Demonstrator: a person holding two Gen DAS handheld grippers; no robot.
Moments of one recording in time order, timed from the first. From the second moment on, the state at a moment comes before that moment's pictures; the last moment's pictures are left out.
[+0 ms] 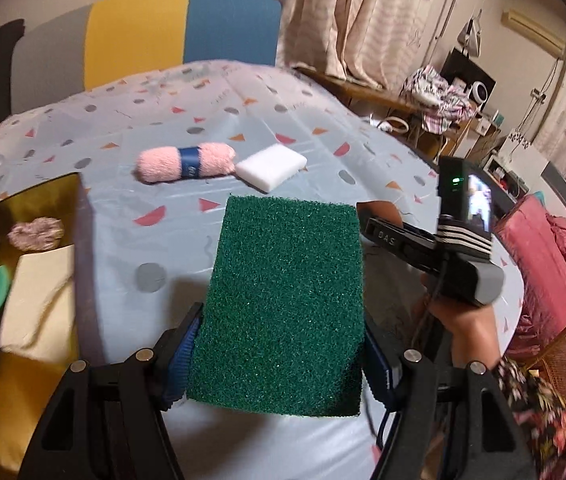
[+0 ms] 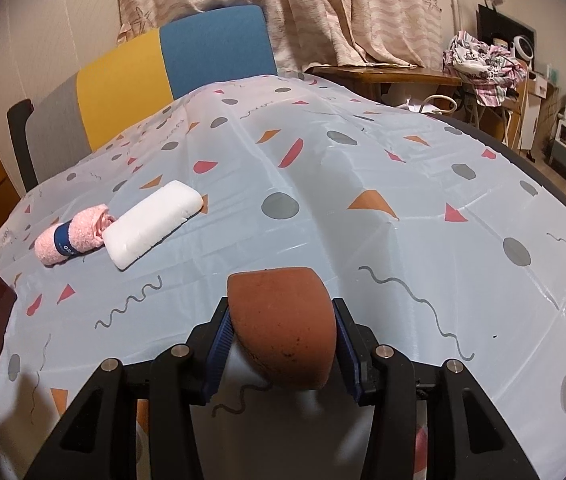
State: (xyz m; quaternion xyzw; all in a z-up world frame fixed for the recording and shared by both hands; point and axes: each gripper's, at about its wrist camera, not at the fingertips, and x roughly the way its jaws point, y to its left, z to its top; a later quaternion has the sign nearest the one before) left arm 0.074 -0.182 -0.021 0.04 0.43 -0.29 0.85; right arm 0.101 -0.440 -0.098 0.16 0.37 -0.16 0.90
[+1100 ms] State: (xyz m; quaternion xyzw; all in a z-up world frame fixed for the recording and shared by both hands) left arm 0.104 0.059 -0.067 -0.04 0.52 -0.09 0.85; right arm 0.094 -0.421 -0.083 0.10 0.34 -0.18 0.92
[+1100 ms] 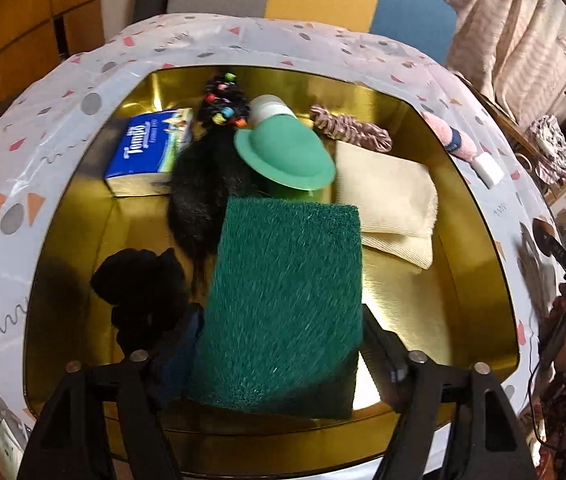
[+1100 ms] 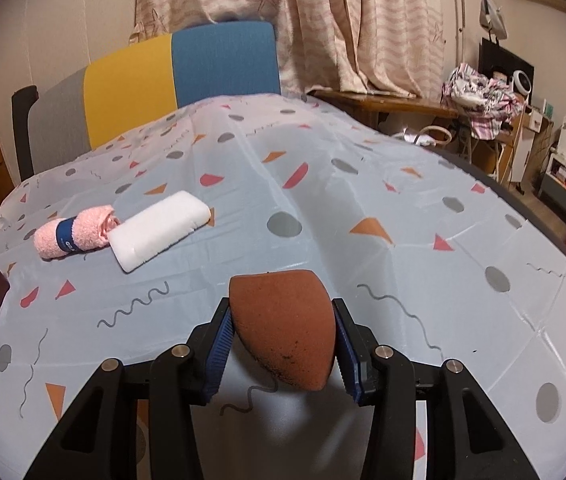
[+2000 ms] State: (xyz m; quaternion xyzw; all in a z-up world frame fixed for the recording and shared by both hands) left arm 0.069 0.053 -0.040 -0.07 0.43 -0.16 0.88; right arm 0.059 -0.350 -0.050 0.18 0.35 -0.07 0.92
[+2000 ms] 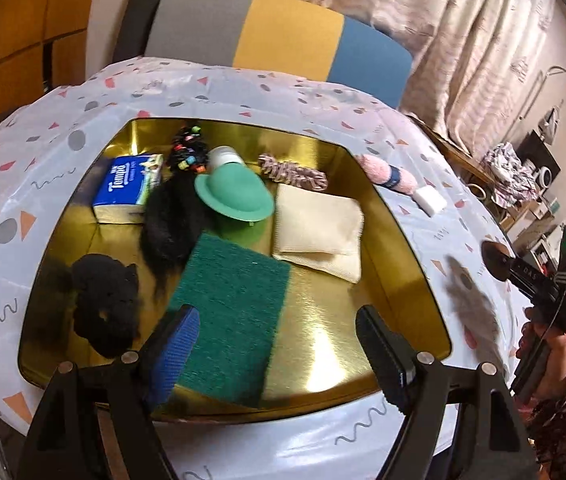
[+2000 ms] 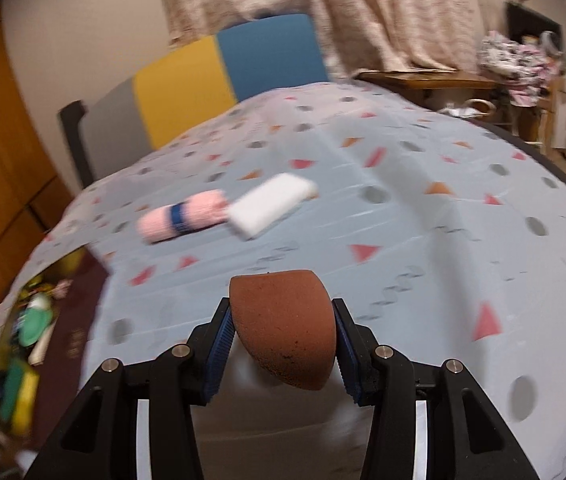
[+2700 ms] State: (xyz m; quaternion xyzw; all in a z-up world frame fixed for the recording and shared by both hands) left arm 0.072 0.091 -0.034 -0.11 0.41 -0.09 0.90; right arm 0.058 -0.135 -0.008 0.08 0.35 0.19 0.91
